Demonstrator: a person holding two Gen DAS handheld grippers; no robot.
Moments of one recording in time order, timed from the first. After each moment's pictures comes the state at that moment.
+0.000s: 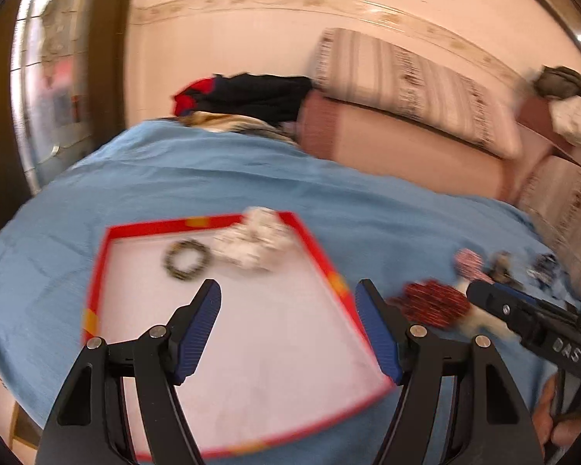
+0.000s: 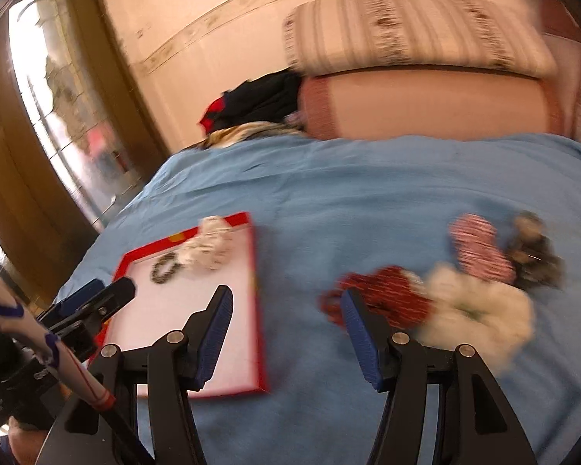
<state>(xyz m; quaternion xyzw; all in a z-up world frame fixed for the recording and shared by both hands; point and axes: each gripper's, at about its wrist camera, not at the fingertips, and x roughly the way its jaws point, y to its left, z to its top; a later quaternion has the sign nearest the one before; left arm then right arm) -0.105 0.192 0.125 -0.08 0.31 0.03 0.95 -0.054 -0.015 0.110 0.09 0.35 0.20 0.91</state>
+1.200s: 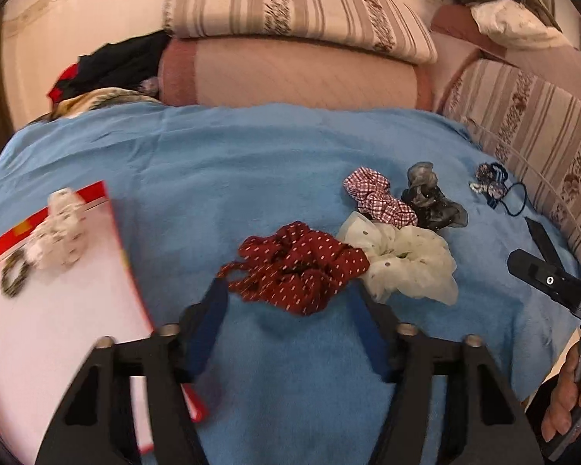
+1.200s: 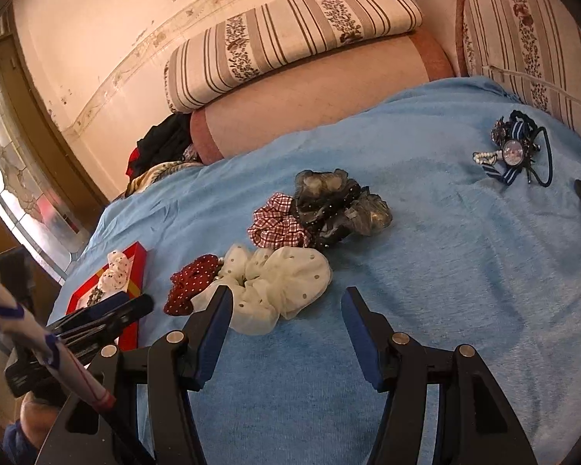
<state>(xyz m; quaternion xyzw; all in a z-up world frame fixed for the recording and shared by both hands) -0.025 0.051 0.069 -0.01 0.39 -0.12 0.91 -0.072 -0.191 0.074 0.18 0.35 0.11 0.91</state>
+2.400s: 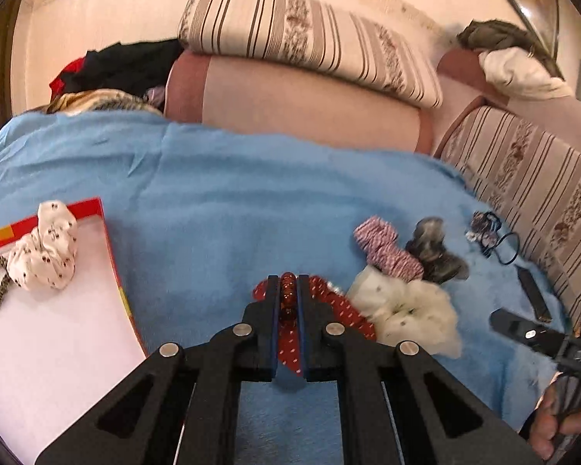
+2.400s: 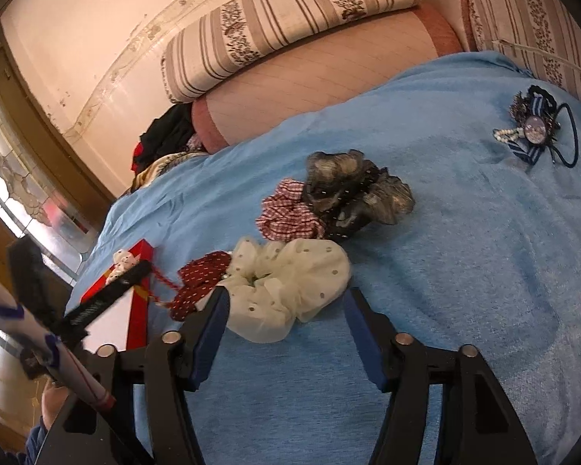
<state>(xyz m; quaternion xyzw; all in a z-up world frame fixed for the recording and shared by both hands) -0.008 0.082 0.076 -0.08 0.34 -0.13 0.93 -0.052 -0.183 0.062 0.21 0.38 0.12 0.89</state>
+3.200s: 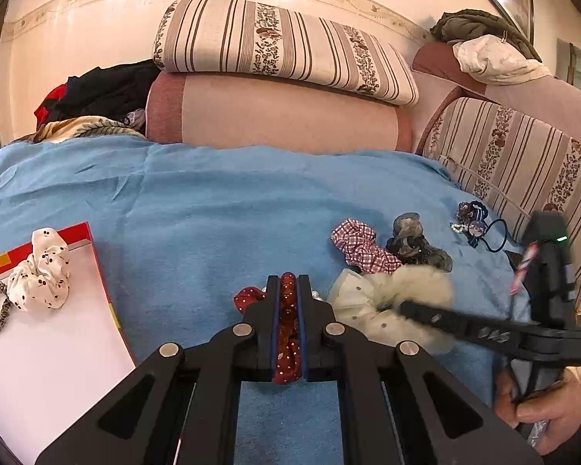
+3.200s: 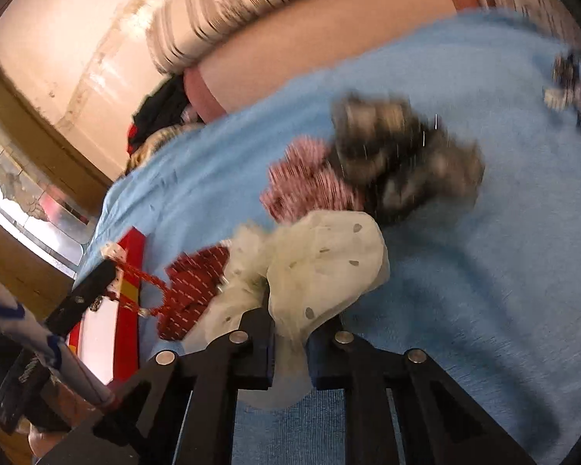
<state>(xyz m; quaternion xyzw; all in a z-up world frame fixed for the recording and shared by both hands) -0.017 0.066 0.083 -0.04 0.32 -0.16 0.93 -0.006 -0.157 0.036 0.21 0.41 0.14 0.88</state>
